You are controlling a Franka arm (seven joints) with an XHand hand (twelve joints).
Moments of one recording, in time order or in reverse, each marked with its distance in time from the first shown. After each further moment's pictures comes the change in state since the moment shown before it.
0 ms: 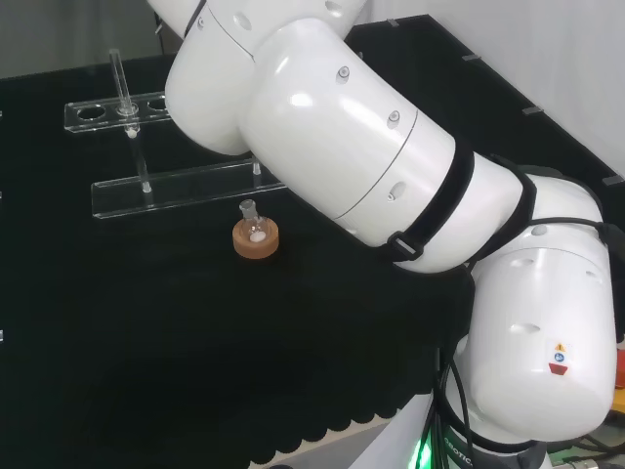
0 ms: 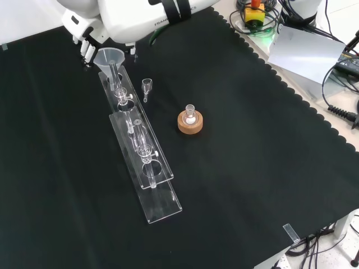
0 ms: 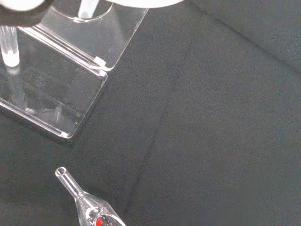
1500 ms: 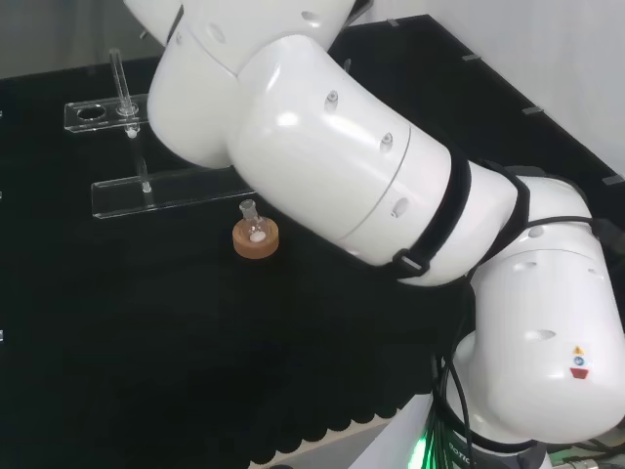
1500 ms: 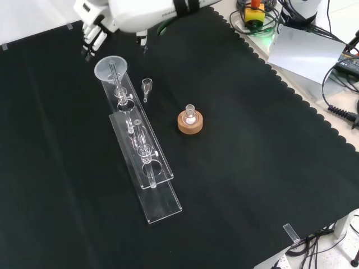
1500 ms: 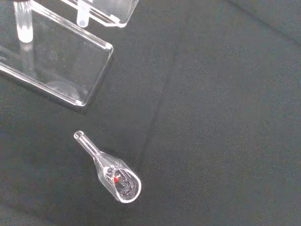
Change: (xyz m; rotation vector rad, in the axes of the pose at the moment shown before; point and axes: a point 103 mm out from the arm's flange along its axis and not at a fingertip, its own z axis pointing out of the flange) arm 0.004 -0.052 0.001 0.030 0.044 0.039
